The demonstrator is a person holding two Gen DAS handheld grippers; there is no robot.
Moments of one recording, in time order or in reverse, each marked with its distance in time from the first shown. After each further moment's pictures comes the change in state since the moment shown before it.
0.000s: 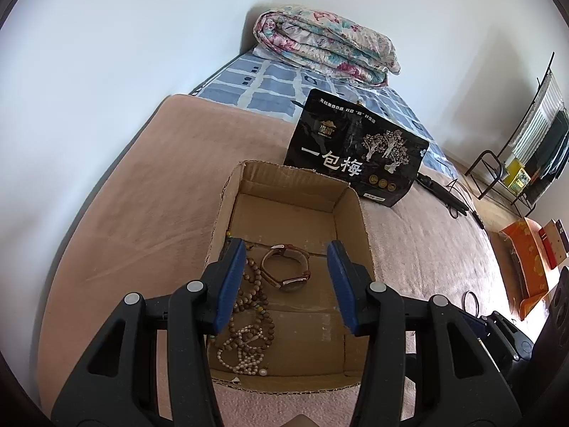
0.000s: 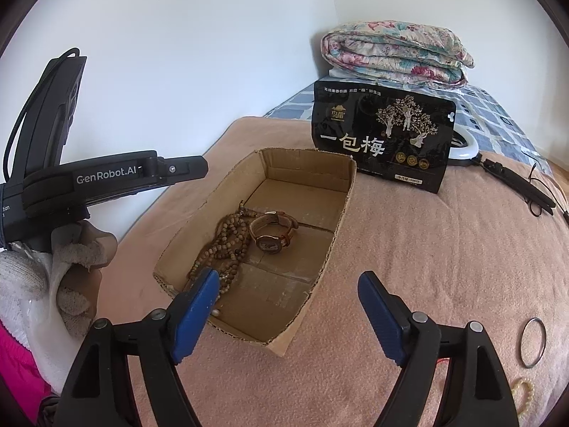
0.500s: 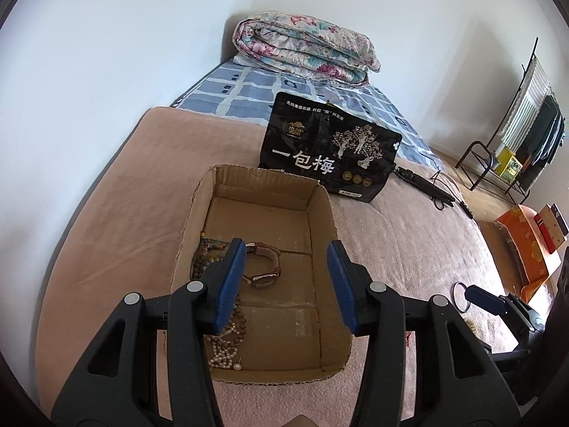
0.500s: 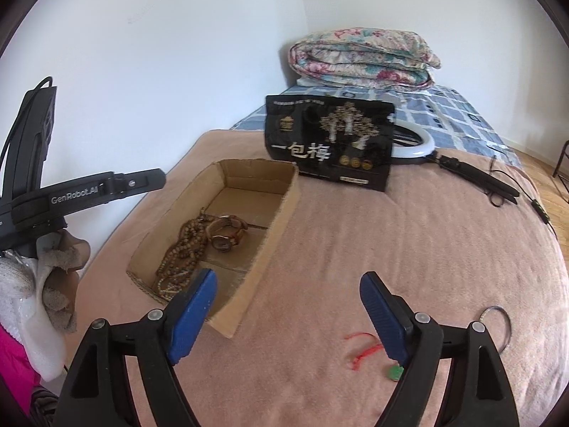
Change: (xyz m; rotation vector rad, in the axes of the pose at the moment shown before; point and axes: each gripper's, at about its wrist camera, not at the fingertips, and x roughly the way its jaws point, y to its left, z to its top) left arm -0.012 -0.036 -0.008 0.065 -0.022 -0.033; right arm -0.042 -0.052 -0.010 0.050 -0.036 -0.086
